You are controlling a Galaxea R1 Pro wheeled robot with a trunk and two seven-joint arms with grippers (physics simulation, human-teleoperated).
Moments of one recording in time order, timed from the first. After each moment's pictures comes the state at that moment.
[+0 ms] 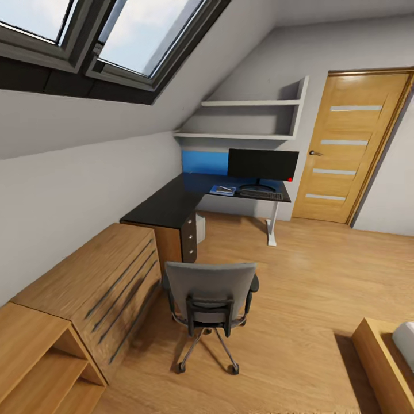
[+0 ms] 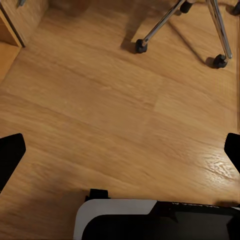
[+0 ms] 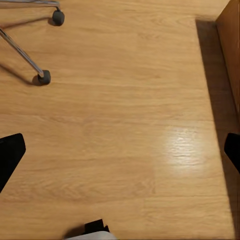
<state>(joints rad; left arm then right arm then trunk) -0.15 0.10 -0.08 -0.04 0.35 -0.58 -0.27 -0.18 -0.02 0.26 0.02 -0.42 -0.74 -0.14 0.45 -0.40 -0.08</state>
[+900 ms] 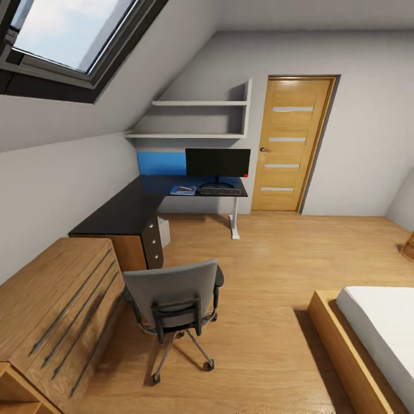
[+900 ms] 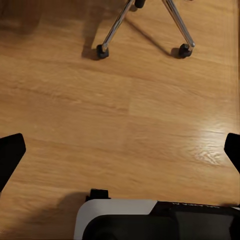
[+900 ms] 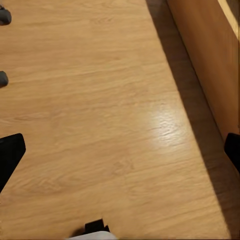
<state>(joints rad) -0.15 0.10 -0.08 -0.04 0.35 -0.58 -0.27 -0.18 -0.02 0.26 0.02 -0.42 -0.74 -0.14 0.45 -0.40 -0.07</state>
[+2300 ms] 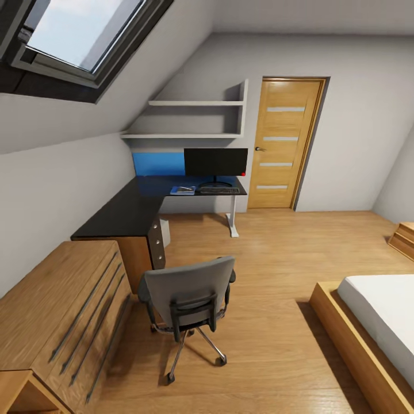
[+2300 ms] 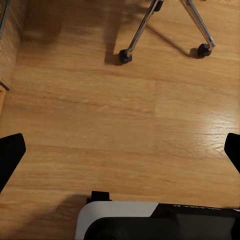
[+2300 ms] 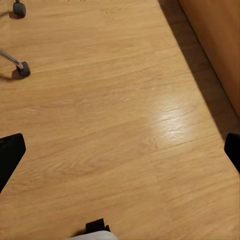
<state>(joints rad) -0.14 0.10 -0.08 -0.04 0.35 -0.58 -0.27 -0.18 -0.01 0.26 0.02 -0.42 -0.73 -0.14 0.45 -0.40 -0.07</state>
